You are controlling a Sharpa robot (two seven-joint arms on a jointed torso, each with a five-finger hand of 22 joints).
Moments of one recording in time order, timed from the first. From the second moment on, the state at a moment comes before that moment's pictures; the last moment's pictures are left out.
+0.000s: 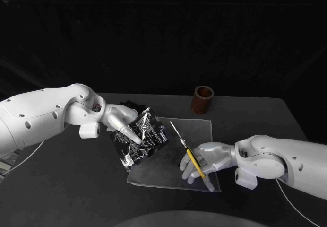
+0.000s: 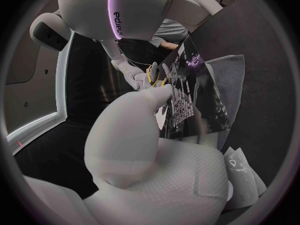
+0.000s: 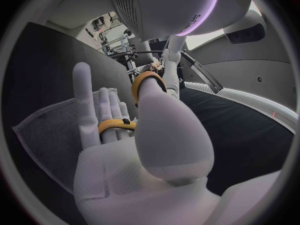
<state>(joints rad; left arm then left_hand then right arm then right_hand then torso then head) 1.31 -0.85 -0.07 1.35 -0.51 0.80 -0.19 1.37 -0.07 0.67 0.05 0.04 0.93 0.13 0.45 0.34 1.39 0.06 0.10 0.13 1.35 0.00 0.33 0.53 0.16 1.31 0.08 0.32 0.19 1.10 -0.91 -0.17 1.61 -0.39 0.42 0.01 1.52 -0.13 0.04 0.25 0.06 0.44 0.15 0.72 0.53 0.89 0.11 0.35 0.13 0.97 0.05 0.28 0.37 0.16 1.16 0.16 0.77 0.26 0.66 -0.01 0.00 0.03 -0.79</state>
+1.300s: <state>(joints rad) 1.31 -0.86 -0.07 1.34 -0.50 0.78 -0.18 1.37 -0.07 0.67 0.05 0.04 0.93 0.13 0.45 0.34 1.39 0.06 0.10 0.13 1.34 0.00 0.33 0.53 0.16 1.31 0.08 0.33 0.19 1.10 -0.91 -0.17 1.61 -0.24 0.24 0.05 1.07 -0.22 -0.24 0.30 0.05 0.61 0.10 0.60 0.60 1.08 0.10 0.46 0.55 1.21 0.03 0.37 0.84 0.03 1.04 0.13 1.08 0.57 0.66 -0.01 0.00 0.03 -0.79</state>
